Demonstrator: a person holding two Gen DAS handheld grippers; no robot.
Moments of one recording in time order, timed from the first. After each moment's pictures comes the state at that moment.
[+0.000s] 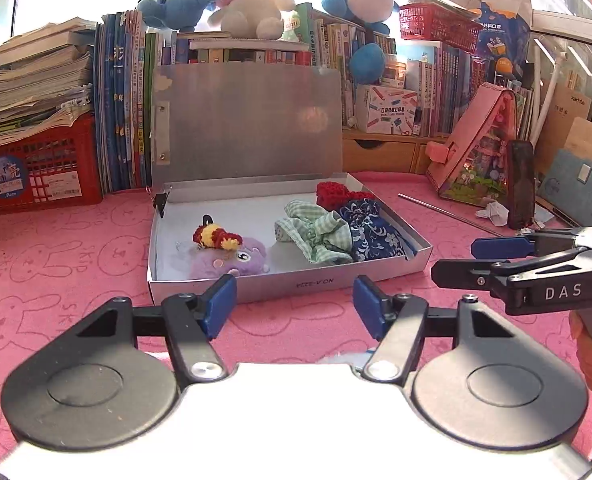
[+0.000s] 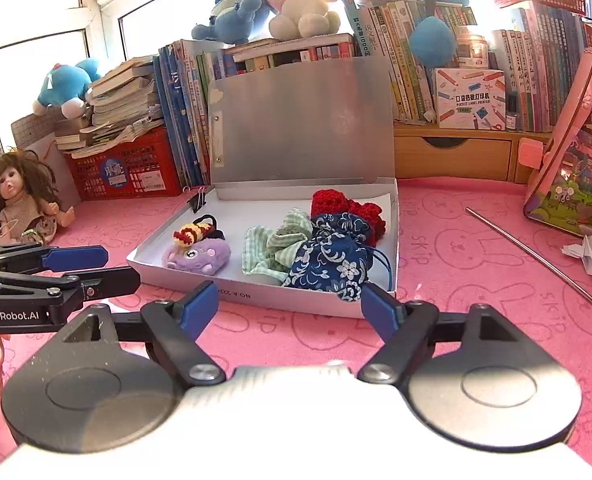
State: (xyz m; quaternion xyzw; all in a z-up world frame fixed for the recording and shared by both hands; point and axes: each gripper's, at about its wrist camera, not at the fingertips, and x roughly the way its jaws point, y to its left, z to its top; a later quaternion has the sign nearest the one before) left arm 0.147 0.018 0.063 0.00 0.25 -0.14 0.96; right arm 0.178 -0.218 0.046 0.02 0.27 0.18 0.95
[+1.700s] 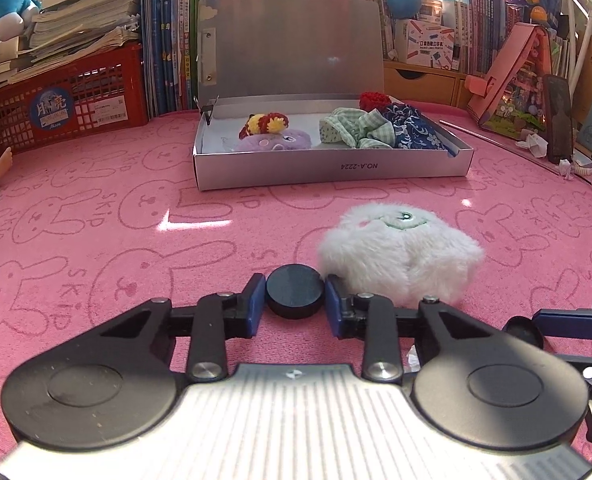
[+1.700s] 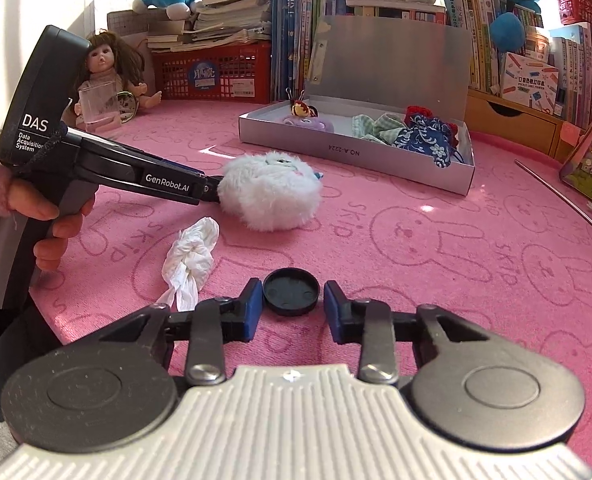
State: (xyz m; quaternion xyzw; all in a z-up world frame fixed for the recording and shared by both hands) left arm 0.108 0.026 0.001 0.02 0.31 -0.07 0.95; right arm 0.046 -0.179 -0.014 -0.08 0.29 0.24 0.92
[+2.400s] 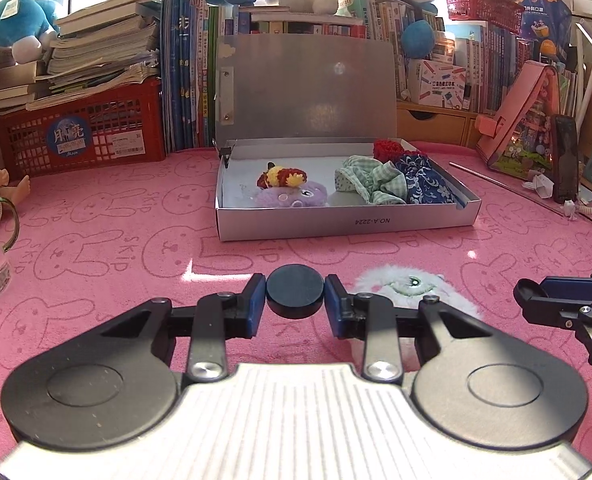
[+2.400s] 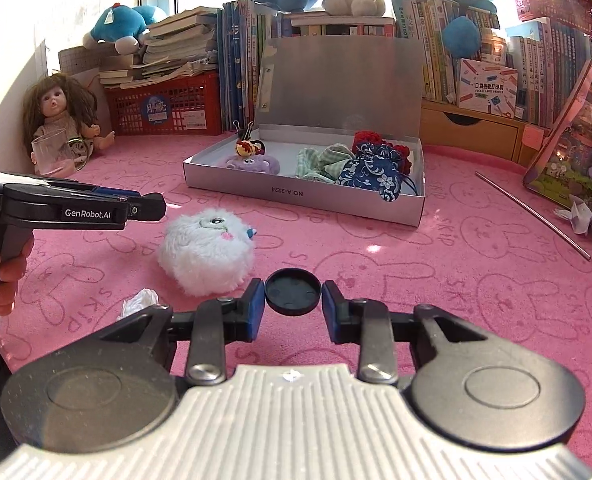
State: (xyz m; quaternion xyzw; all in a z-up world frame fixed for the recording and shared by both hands) left arm 0.111 0.037 0.035 0.01 0.27 -0.05 0.96; right arm 0.085 -0.200 0.015 -0.04 0.28 0.19 0.94
